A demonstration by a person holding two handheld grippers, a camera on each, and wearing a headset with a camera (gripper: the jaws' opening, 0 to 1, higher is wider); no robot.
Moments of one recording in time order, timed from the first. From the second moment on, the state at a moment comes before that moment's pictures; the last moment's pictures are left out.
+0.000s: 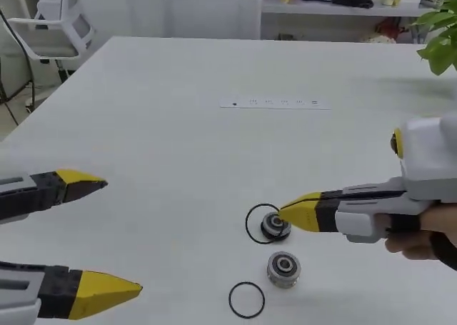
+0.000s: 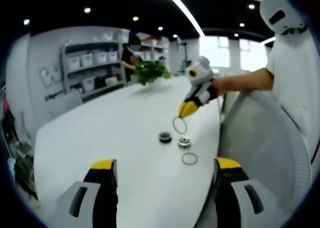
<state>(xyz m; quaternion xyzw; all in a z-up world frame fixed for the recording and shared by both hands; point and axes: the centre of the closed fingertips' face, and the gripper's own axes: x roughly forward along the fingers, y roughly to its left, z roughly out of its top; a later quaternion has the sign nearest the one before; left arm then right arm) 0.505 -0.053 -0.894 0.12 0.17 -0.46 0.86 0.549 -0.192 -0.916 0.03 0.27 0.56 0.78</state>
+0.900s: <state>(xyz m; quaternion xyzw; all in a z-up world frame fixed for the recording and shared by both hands) 0.487 -0.067 -0.929 0.09 0.20 -0.46 0.86 0.514 -0.161 -0.974 -0.04 0.33 0.60 0.73</state>
